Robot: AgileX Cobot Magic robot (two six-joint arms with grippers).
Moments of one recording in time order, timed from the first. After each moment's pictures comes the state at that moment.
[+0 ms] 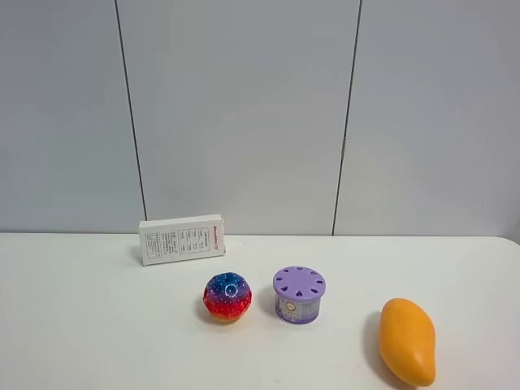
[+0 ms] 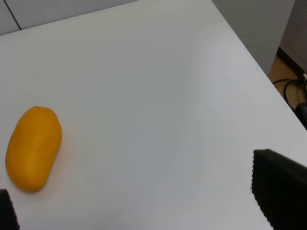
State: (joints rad) left arm 0.21 0.99 -0.73 -0.11 0.68 0.32; right arm -0.07 0.00 -0.50 -0.01 1.06 0.02
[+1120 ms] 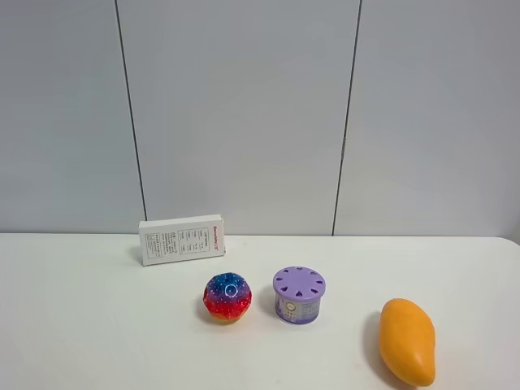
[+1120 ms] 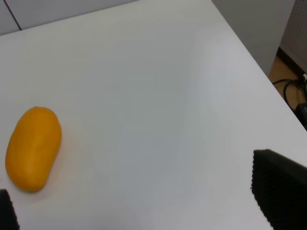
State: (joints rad) left arm 0.23 0.17 -0.53 -0.17 0.95 0.19; right arm -0.07 0.00 -0.50 -0.01 1.06 0.02
